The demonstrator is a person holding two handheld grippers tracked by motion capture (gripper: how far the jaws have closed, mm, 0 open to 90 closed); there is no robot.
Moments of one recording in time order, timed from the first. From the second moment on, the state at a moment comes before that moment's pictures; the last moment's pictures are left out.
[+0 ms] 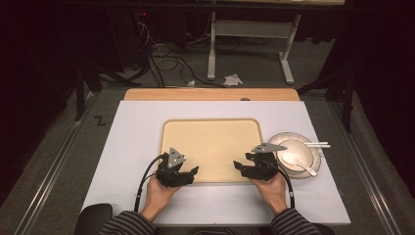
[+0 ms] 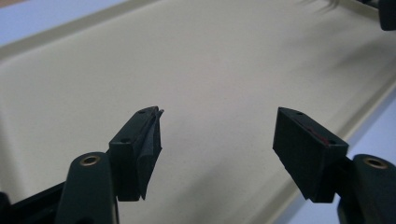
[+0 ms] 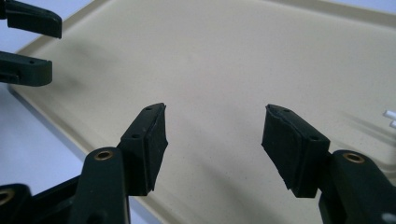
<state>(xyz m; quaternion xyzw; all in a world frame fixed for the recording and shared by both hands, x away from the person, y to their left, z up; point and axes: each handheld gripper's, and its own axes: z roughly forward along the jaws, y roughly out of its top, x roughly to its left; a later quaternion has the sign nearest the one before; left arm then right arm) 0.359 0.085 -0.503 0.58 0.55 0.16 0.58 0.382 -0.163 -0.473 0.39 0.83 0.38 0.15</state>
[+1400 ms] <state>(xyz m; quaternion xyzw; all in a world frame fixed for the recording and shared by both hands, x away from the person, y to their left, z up) 0.356 0.086 -0.500 0.59 0.54 0.16 0.57 0.376 -0.179 -0.459 0.40 0.80 0.43 0.12</state>
